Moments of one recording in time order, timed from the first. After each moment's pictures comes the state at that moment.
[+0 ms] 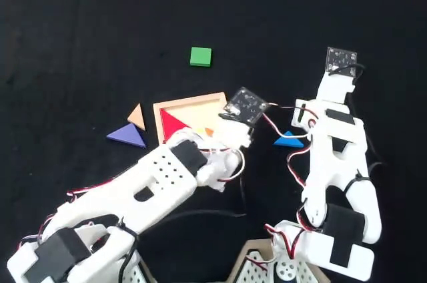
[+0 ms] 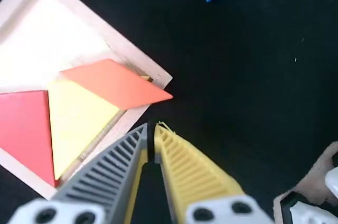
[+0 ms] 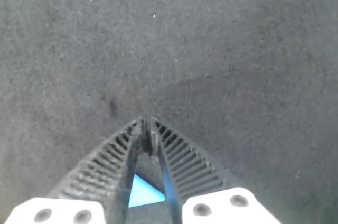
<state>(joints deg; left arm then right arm) 42.6 -18.3 39.3 50.5 7.7 17.0 -9.7 45.9 32.3 3.5</state>
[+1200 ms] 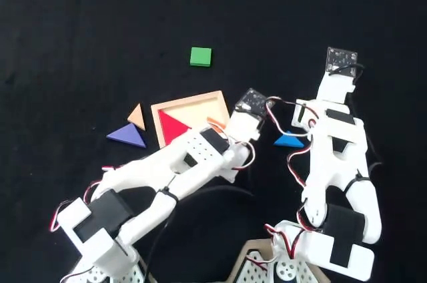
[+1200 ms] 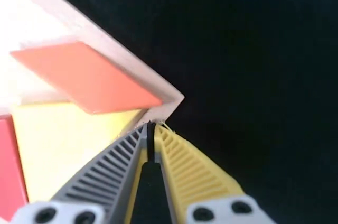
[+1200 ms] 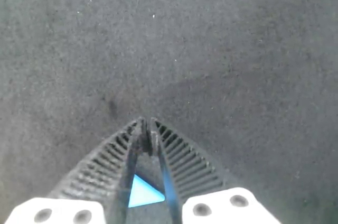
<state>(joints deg) 41.2 5.7 29.2 44.4 8.5 17.0 -9.7 45.9 32.3 3.5</state>
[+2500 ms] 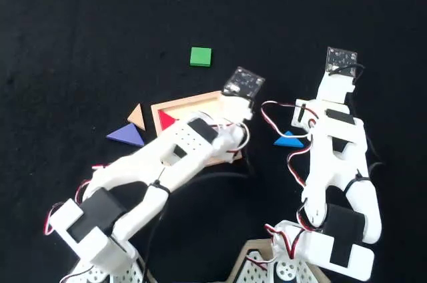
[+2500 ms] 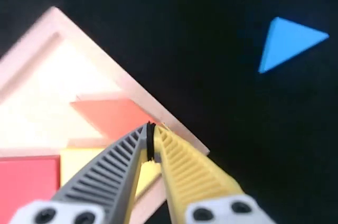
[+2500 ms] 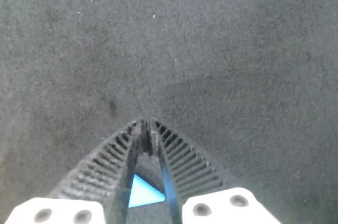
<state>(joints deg) 36.1 4.3 29.1 35.9 8.4 17.0 -9.7 45.9 32.3 3.5</state>
